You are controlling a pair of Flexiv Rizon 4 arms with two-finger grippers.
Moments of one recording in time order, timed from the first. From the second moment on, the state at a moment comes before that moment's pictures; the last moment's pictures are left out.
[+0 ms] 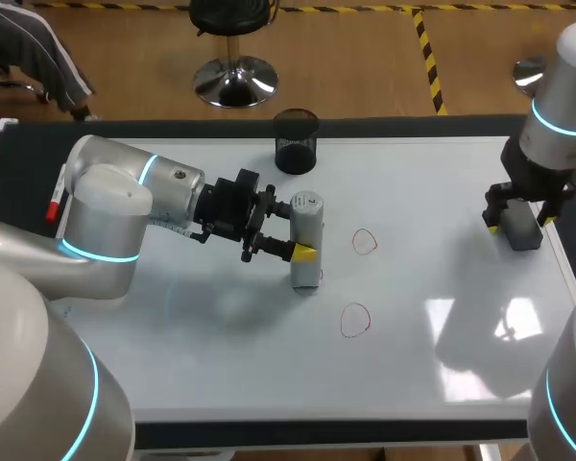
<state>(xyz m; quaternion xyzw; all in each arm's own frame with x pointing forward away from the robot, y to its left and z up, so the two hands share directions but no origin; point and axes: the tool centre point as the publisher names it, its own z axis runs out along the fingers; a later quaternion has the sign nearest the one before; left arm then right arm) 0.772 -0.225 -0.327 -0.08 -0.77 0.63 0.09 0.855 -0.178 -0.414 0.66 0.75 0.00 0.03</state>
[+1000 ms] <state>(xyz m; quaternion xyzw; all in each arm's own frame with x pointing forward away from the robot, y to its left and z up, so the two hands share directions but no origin) 0.772 -0.225 -0.327 -0.08 -0.77 0.63 0.09 0.855 -0.189 -0.415 0.67 0.74 0.01 0.03</state>
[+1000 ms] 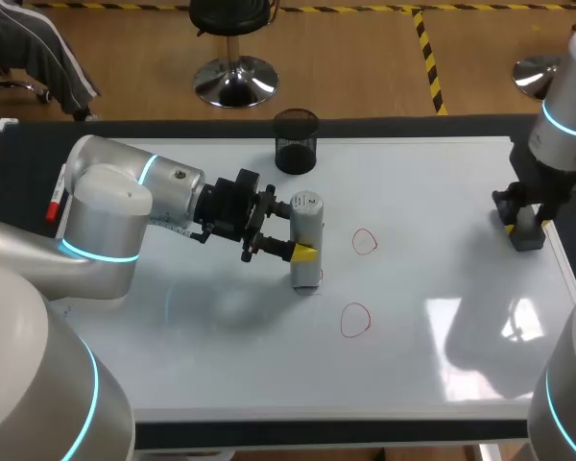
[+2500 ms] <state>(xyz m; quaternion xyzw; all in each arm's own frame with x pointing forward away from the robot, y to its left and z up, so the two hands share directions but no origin) 0.773 -0.232 -0.289 -0.10 -0.77 0.62 0.08 0.854 -0.191 -0.413 0.67 0.74 0.01 0.03</state>
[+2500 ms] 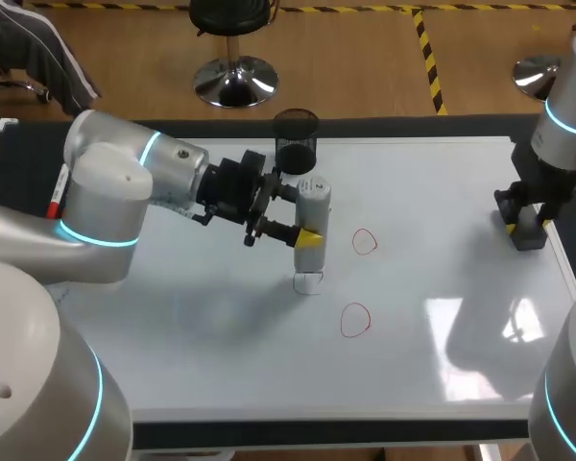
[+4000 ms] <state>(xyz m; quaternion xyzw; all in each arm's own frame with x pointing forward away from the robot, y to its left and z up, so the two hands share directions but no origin) 0.772 -0.140 -0.255 -0.08 -0.77 0.63 0.05 0.854 -0.191 -0.413 0.67 0.74 0.01 0.03</state>
